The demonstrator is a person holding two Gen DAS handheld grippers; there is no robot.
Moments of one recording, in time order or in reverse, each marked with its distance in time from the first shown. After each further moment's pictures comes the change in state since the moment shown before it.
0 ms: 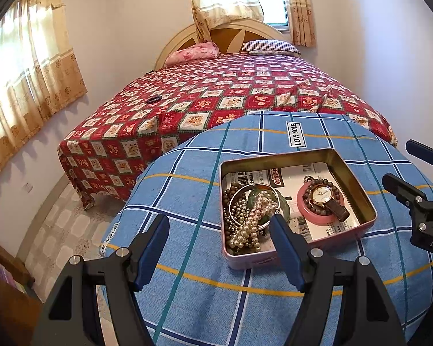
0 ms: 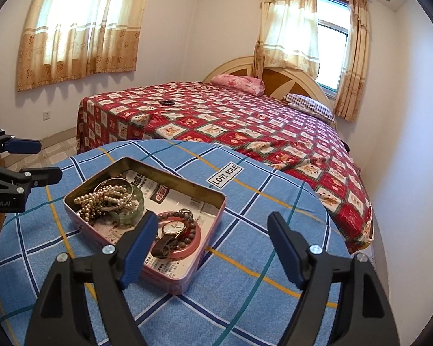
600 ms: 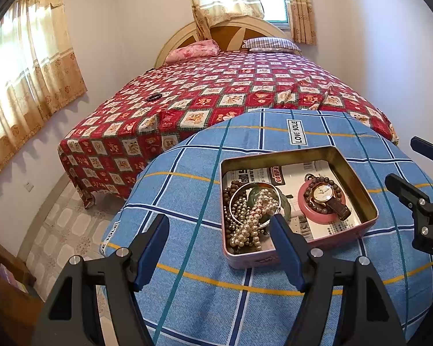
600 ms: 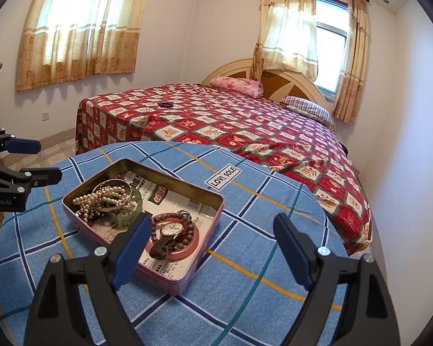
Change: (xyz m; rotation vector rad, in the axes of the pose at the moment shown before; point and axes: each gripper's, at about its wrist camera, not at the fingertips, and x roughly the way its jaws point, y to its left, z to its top) left arm 0.004 0.001 -0.001 0.002 0.010 0.003; right arm -0.001 -0.003 0.002 -0.006 -0.009 -0.009
